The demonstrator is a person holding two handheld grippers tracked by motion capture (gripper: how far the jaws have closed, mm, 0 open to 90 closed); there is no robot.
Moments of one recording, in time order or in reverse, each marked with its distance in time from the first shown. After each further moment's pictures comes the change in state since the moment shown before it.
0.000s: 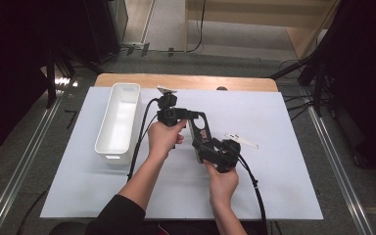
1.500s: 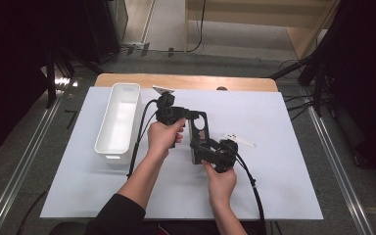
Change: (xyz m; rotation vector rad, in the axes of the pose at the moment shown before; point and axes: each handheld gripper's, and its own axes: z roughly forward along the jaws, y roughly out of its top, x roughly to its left) left arm 0.007 0.002 -0.002 0.017 -0.118 -0.084; right arm -0.001 -0.002 0.006 0.030 0.036 0.016
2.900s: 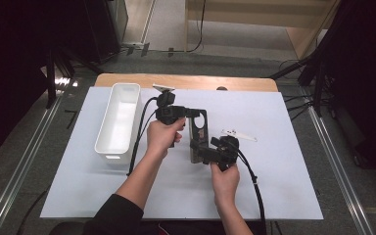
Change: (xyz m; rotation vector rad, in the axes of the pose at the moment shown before) left arm -0.008 0.001 -0.007 -0.021 -0.015 0.078; right arm 0.004 0.015 -0.006 0.064 0.013 -0.066
